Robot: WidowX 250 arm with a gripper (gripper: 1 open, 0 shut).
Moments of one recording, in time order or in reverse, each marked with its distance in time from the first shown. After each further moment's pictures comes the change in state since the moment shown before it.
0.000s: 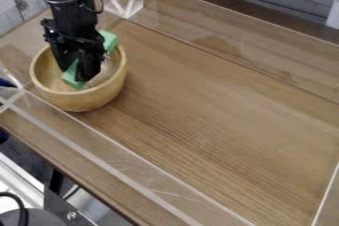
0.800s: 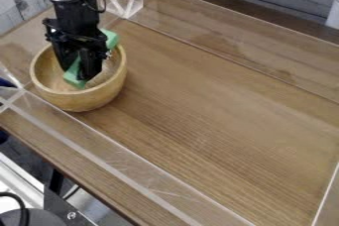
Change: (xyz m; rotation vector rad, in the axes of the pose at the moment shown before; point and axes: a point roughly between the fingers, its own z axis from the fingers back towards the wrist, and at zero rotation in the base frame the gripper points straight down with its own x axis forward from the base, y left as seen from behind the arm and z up) arm 0.007 -0.001 0.001 0.005 0.015 0.009
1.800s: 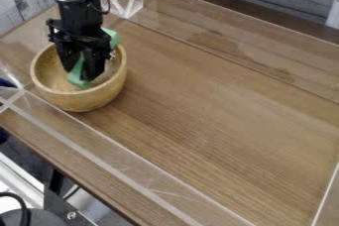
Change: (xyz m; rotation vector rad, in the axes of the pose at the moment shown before) arm 0.005 -0.001 -0.005 0.002 0.028 0.013
